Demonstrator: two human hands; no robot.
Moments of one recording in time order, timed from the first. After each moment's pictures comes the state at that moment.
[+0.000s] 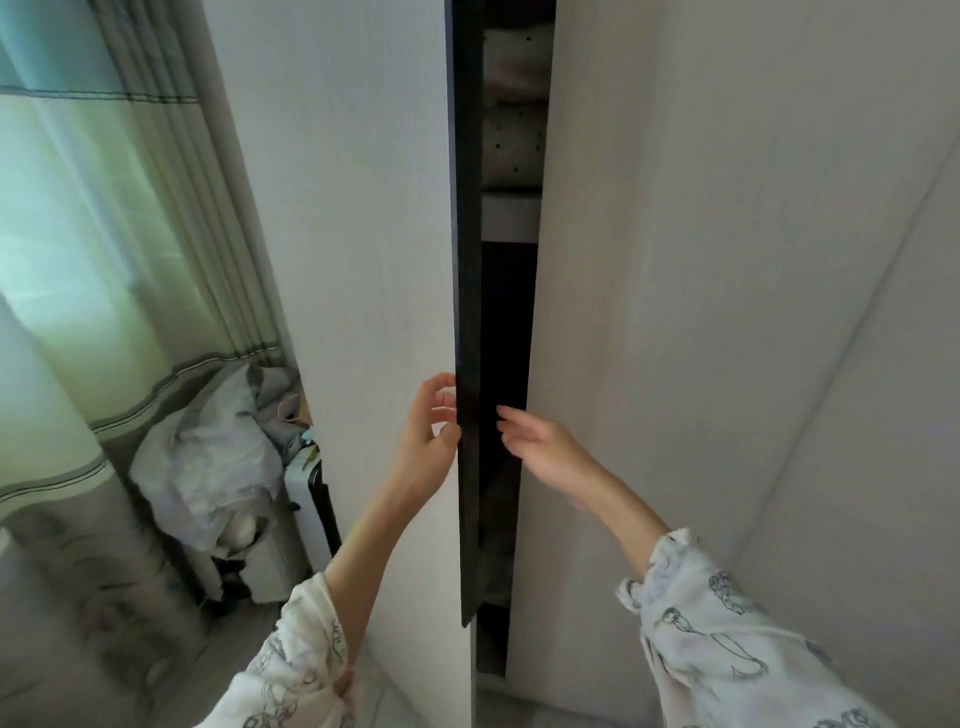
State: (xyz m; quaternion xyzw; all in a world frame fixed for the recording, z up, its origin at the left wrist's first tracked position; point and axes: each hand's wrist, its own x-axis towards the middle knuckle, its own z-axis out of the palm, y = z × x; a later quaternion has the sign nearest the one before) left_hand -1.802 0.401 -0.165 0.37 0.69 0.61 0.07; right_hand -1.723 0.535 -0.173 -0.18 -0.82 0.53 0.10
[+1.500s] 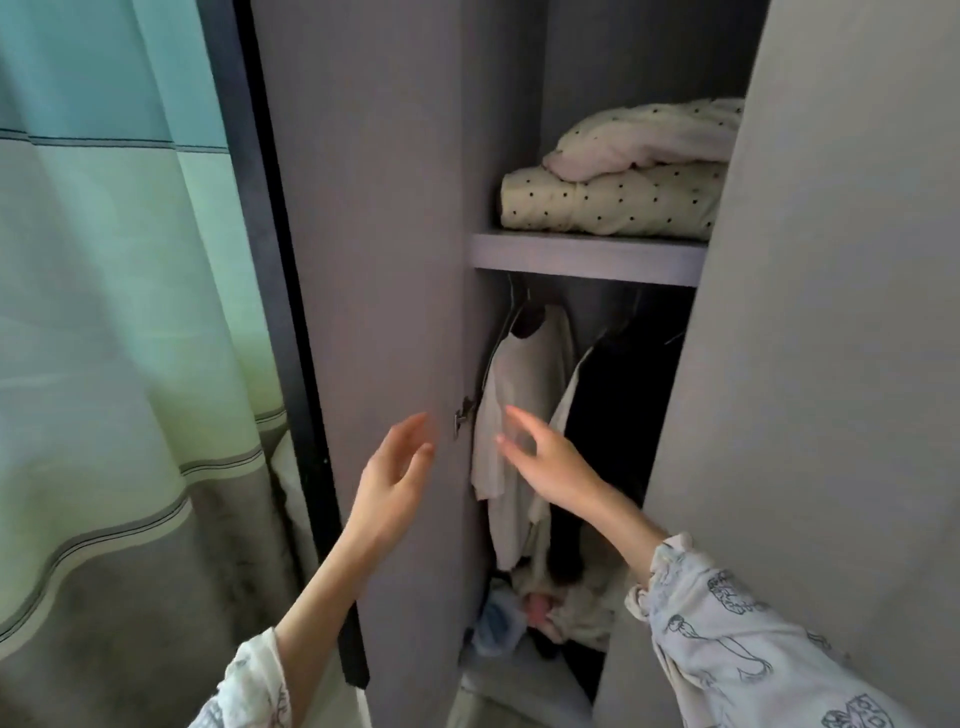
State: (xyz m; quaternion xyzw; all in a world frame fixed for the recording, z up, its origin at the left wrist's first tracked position) left_hand -1.851 0.192 -0.165 0.28 0.71 0.64 -0.02; right_hand -1.797 0.371 -0.149 -0.08 -0.89 0.43 0.15
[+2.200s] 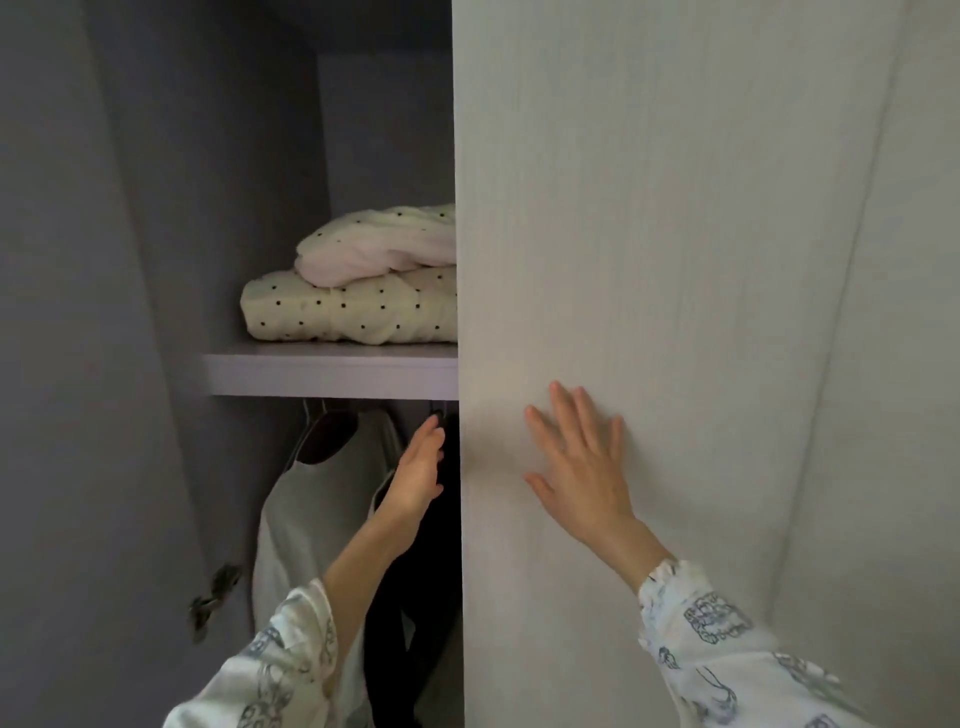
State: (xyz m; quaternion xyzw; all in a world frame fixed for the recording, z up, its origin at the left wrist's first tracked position) left_hand -1.876 0.562 -0.078 0.31 0.63 0.68 0.21; right_hand -1.747 0.695 -0.086 -0.25 -0.92 -0.11 0.28
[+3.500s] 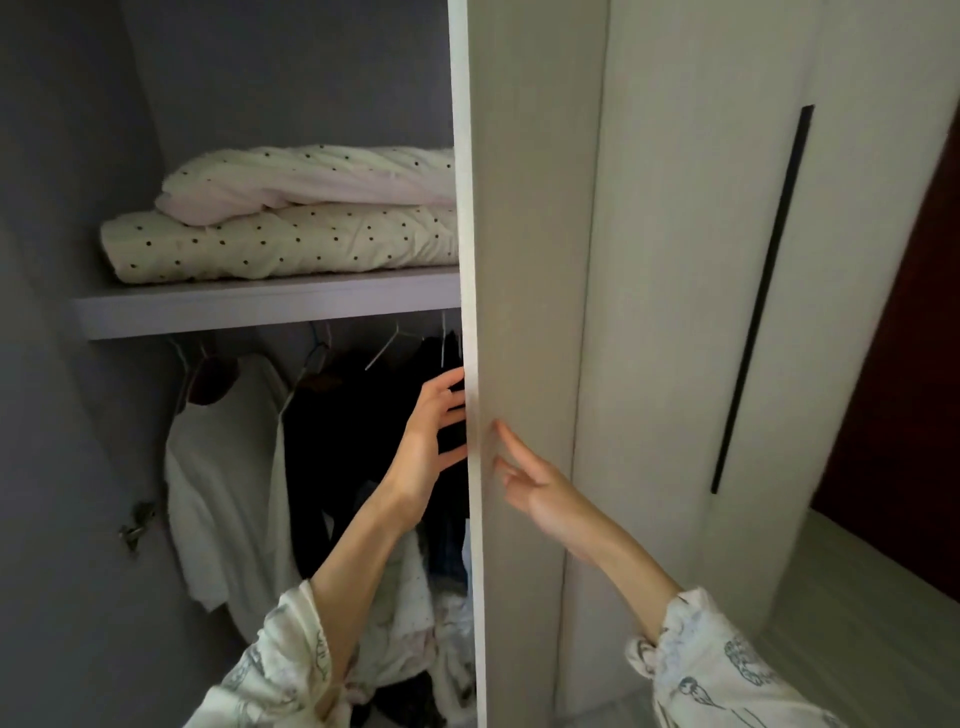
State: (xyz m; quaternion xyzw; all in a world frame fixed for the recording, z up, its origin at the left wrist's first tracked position) left_hand -1.696 0.444 -0.087 0.48 0.49 0.65 0.32; right_hand -1.563 0.510 -0.136 -0.27 -0.76 0.53 0.27
